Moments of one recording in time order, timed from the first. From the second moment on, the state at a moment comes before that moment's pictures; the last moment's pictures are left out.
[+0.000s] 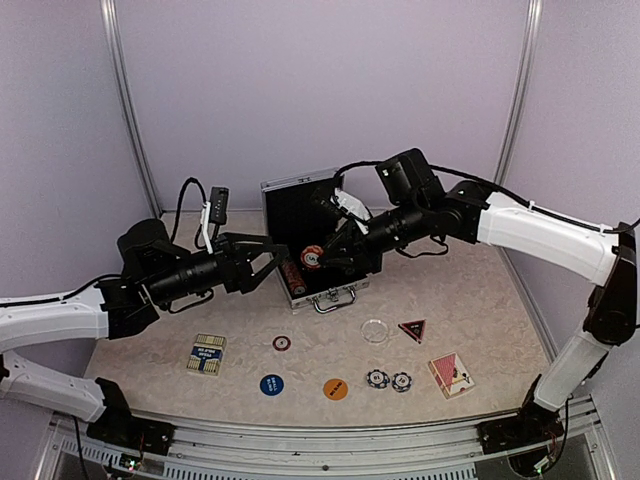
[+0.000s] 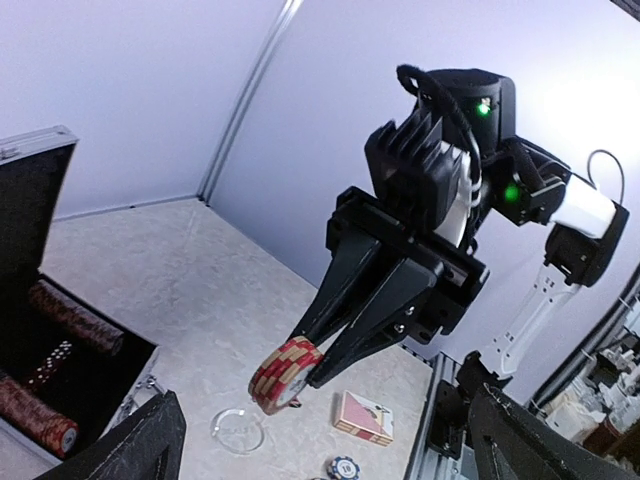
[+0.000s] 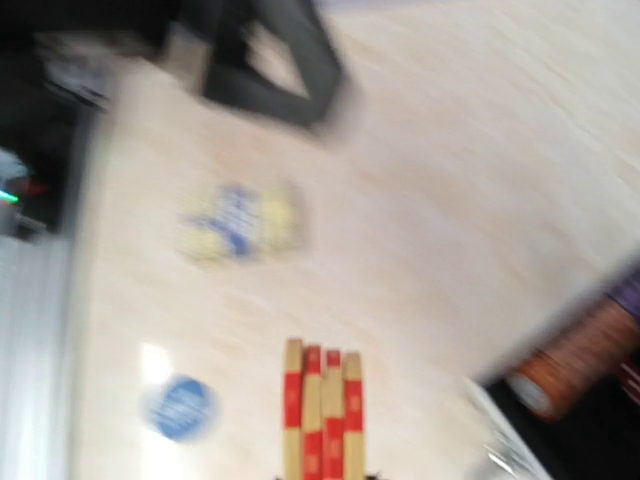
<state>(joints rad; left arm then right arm) -0.84 1.12 0.67 0.52 0.30 -0.47 0.84 1.61 1.48 -0.48 -0.55 -0.26</state>
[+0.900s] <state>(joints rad) -0.77 0.89 0.54 0.32 0.15 -0.60 0.80 1.97 1.61 -0.63 0.32 -0.61</state>
